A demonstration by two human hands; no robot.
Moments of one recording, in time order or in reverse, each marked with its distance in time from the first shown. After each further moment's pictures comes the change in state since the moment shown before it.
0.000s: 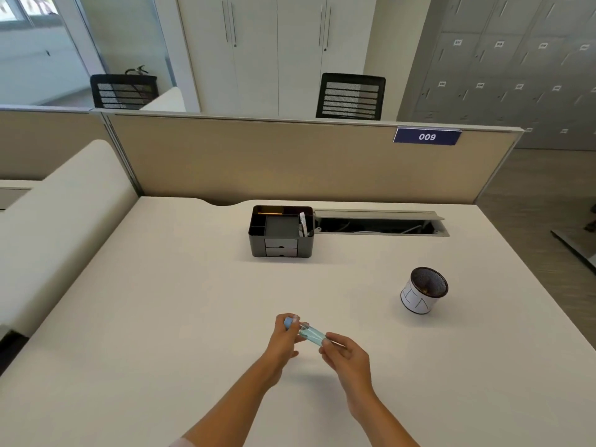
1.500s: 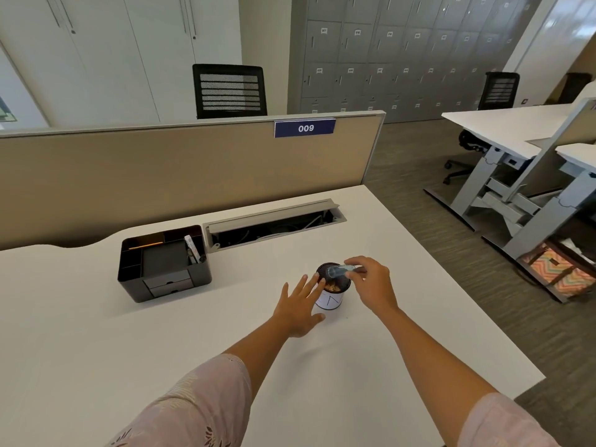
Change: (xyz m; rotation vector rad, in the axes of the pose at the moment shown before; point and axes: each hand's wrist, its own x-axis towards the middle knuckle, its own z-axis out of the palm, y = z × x) left_hand 0.126 0.065 0.198 1.525 -0.457 0.755; right_hand 0.120 -0.168 -0.183 -0.785 0.389 -0.487
